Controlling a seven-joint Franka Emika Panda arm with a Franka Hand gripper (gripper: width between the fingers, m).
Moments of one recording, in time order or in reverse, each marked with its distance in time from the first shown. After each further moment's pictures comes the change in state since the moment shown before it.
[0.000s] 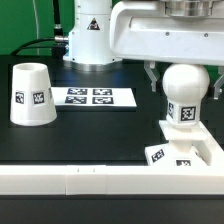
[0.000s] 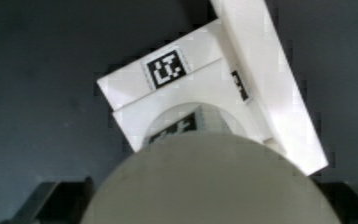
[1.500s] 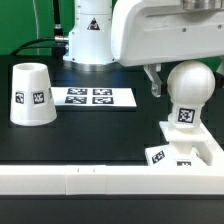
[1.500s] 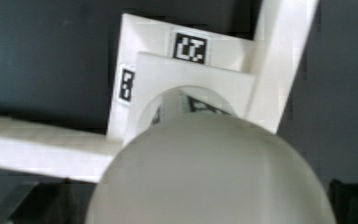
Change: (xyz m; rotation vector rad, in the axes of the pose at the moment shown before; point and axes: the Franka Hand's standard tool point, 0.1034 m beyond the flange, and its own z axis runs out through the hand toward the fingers) arm 0.003 -0.005 -0.008 -0.013 0.030 -0.862
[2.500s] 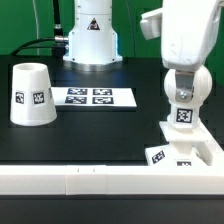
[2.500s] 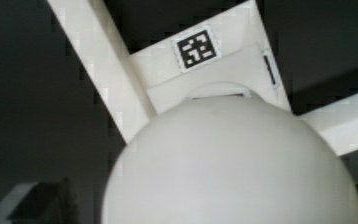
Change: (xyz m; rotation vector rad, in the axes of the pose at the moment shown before) arm 0.006 0.004 -0.002 -0.114 -0.002 -0.905
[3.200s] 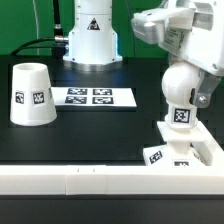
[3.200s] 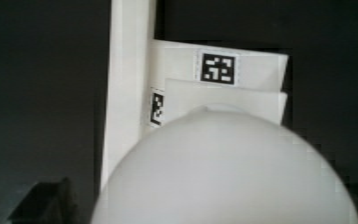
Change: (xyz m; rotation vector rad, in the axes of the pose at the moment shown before) arm -0.005 -0.002 0.006 -0.012 -0.059 -0.553
